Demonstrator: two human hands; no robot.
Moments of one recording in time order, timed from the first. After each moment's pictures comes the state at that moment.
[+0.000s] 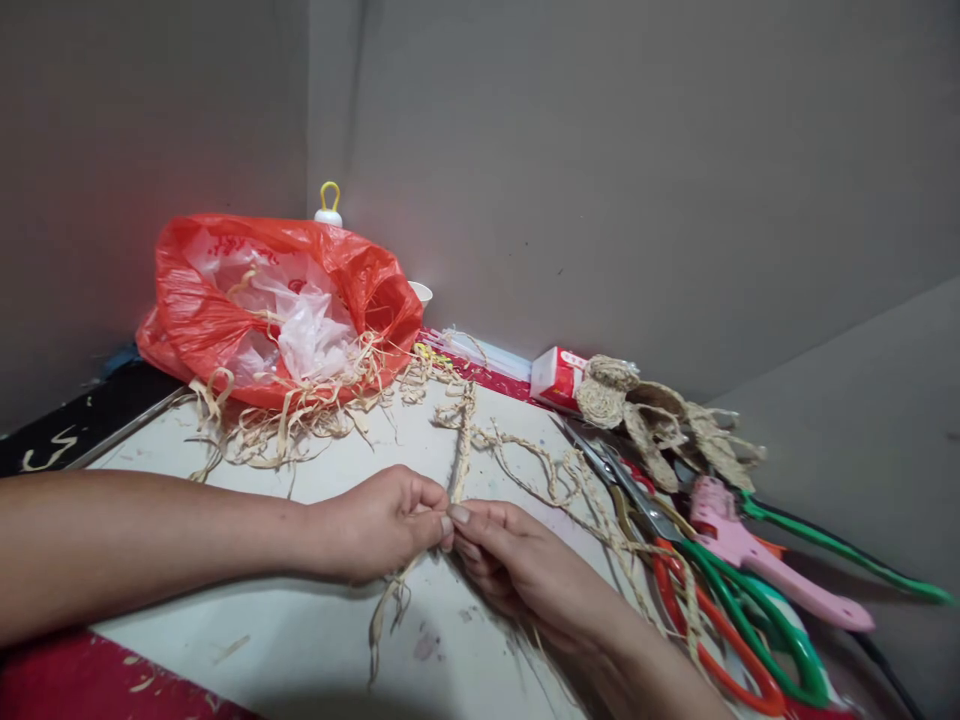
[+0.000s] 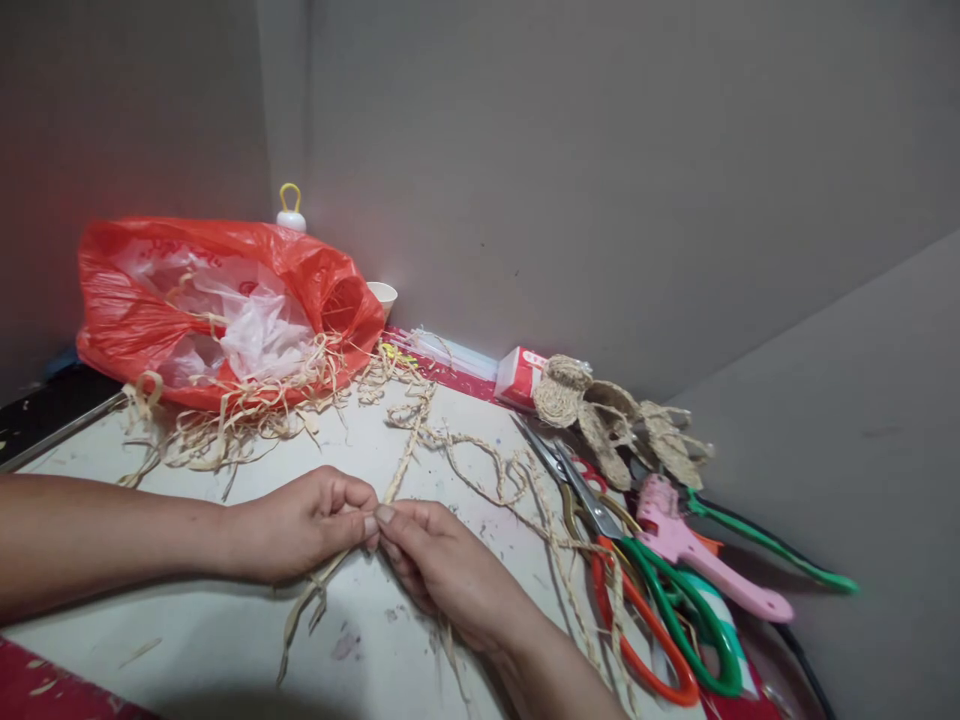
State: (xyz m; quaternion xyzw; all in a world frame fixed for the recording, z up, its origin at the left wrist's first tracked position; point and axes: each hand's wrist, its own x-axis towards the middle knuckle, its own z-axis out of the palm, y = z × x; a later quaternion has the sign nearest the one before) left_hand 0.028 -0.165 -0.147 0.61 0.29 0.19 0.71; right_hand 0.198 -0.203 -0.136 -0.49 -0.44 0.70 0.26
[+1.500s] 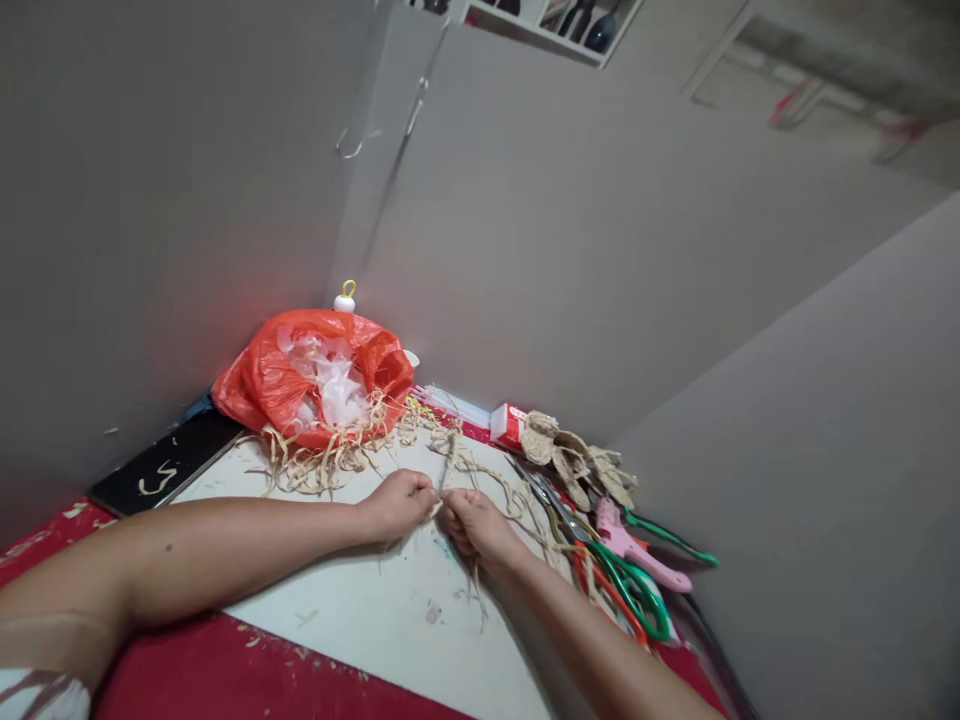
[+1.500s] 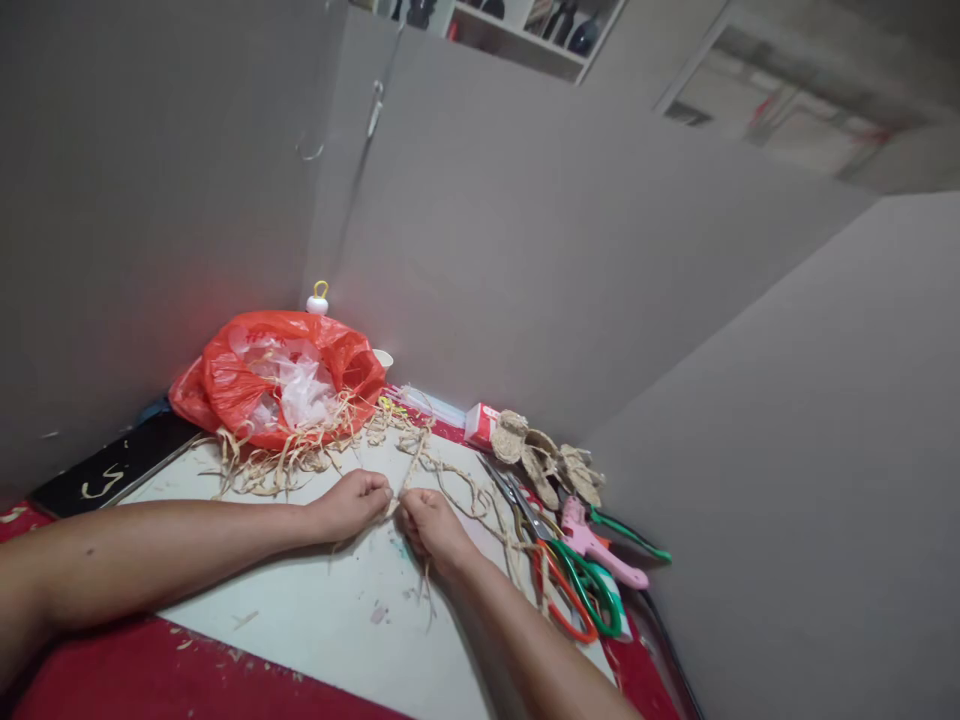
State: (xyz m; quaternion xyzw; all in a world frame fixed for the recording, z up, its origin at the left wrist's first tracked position) left_hand 0.020 -0.146 -0.155 0.68 0.34 0.34 0.56; right_hand 0.173 -0.178 -0.143 -0.54 -0.45 0.60 0.38
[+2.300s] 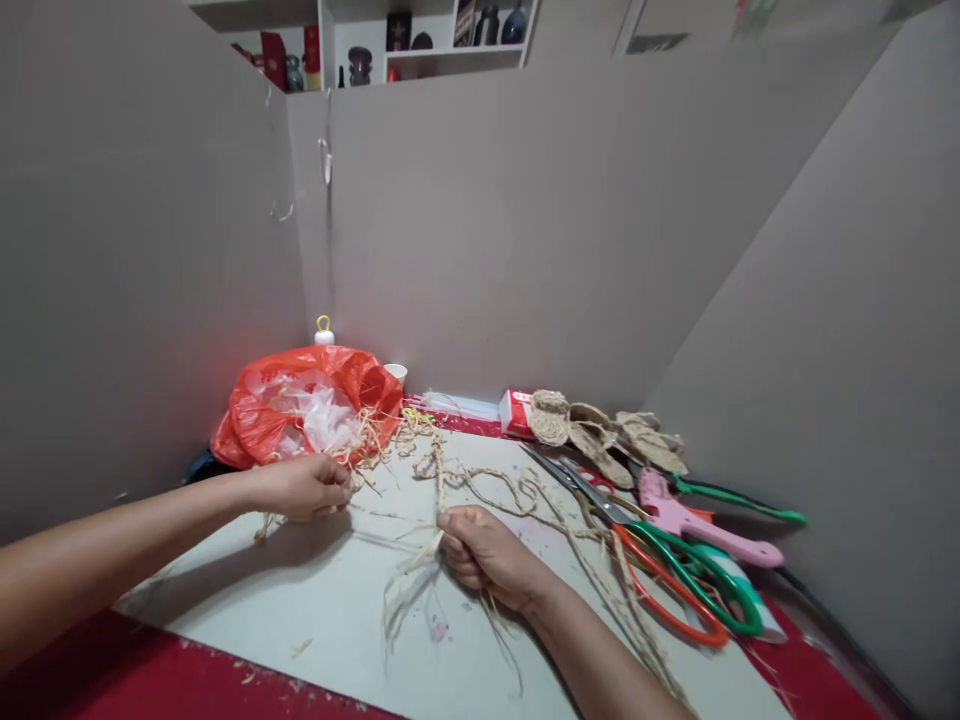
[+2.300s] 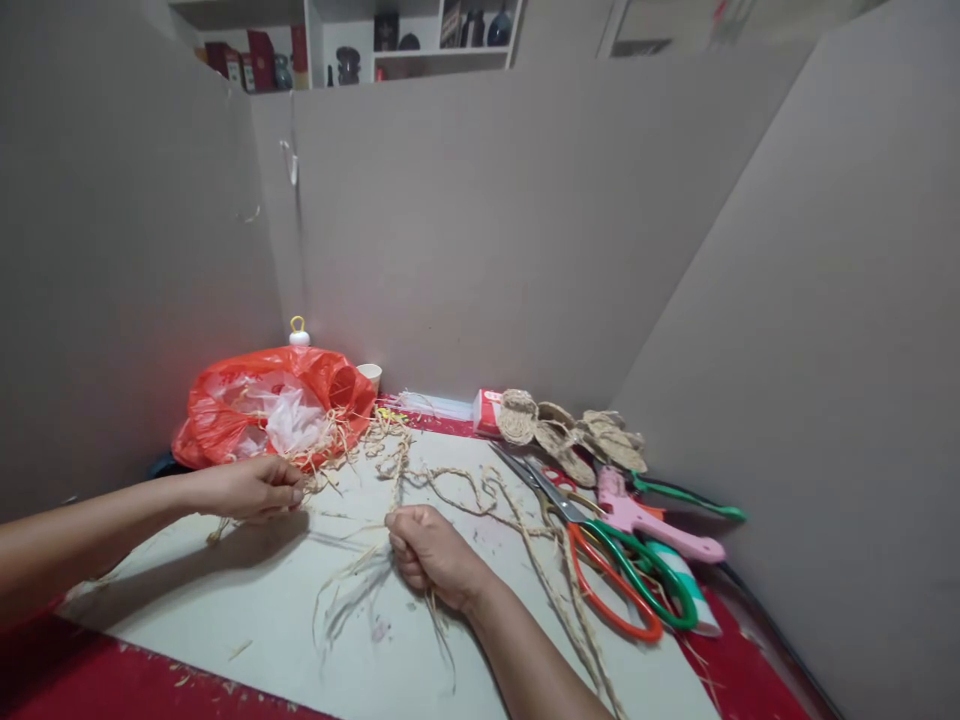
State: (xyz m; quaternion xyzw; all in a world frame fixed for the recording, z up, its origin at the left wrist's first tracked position) left_hand -0.076 -0.139 -0.059 0.76 0.44 0.04 0.48; right_hand 0.179 -0.204 -0.142 -0.38 -0.45 0.72 0.37
